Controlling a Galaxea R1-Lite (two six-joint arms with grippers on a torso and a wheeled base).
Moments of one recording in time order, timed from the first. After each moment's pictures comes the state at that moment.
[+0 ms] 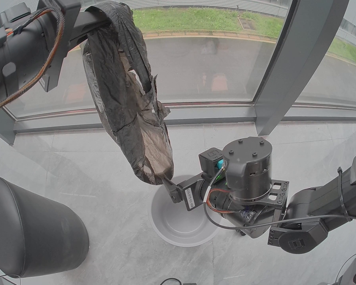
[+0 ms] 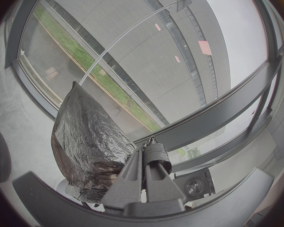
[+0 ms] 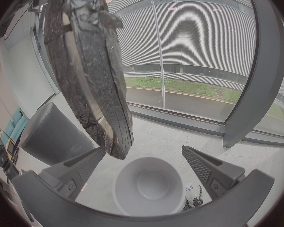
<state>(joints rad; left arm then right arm) -0.84 1.33 -1.28 -0.19 0.30 -0.71 0.92 1.91 -0.92 -0.74 -0.41 0.00</state>
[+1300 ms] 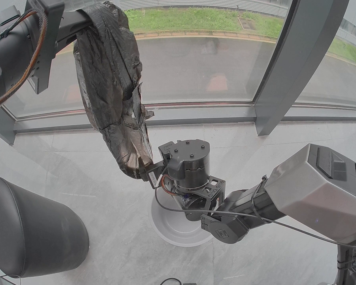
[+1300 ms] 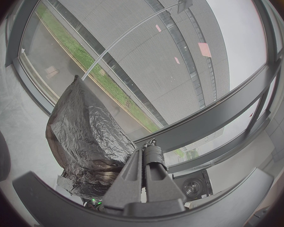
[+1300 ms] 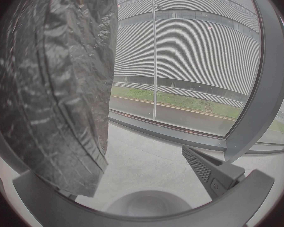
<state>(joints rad) -0.84 1.30 -1.25 -0.19 0.30 -0.72 0.90 2.29 -1.31 -0.89 -0.49 -0.14</state>
